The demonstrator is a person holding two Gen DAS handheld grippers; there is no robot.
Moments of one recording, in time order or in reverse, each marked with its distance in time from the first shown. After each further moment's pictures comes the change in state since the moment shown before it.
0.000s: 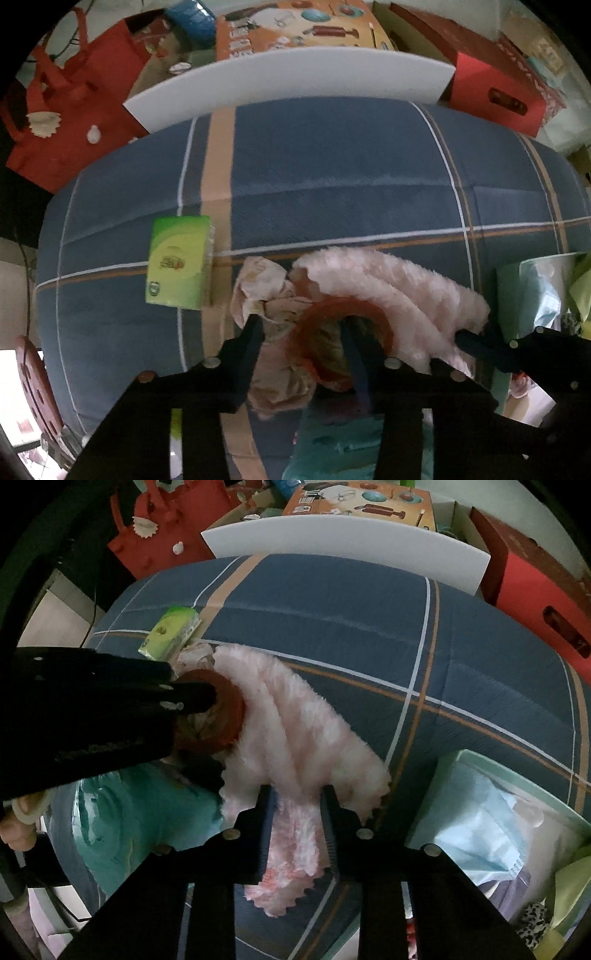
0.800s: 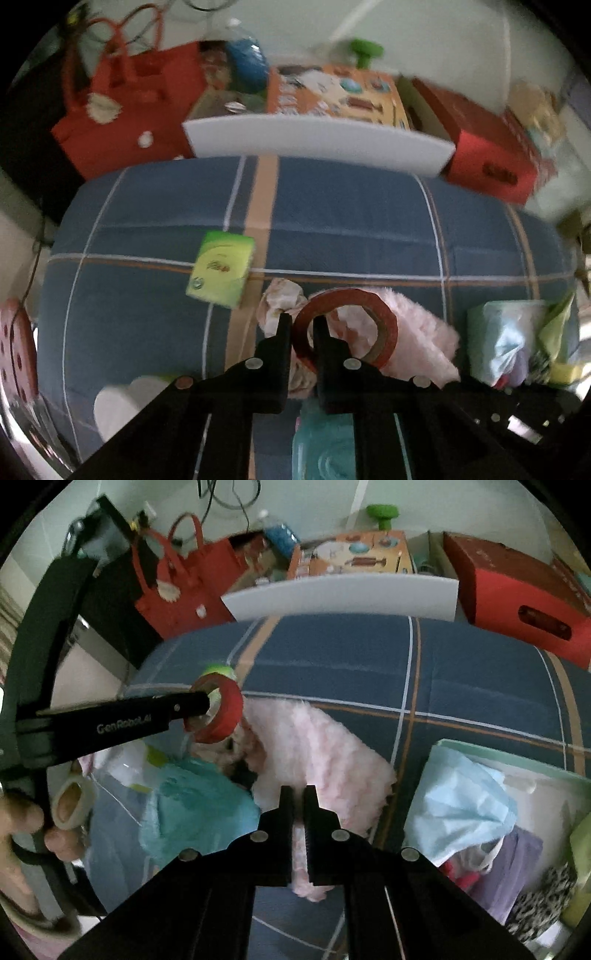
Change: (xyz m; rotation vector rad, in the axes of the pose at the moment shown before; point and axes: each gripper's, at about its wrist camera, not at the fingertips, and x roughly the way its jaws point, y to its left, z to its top) left arm -0.060 0.030 -0.033 -0.191 -0.244 -0.057; right arm -0.057 0.000 -0.032 0.110 -0.242 0.117
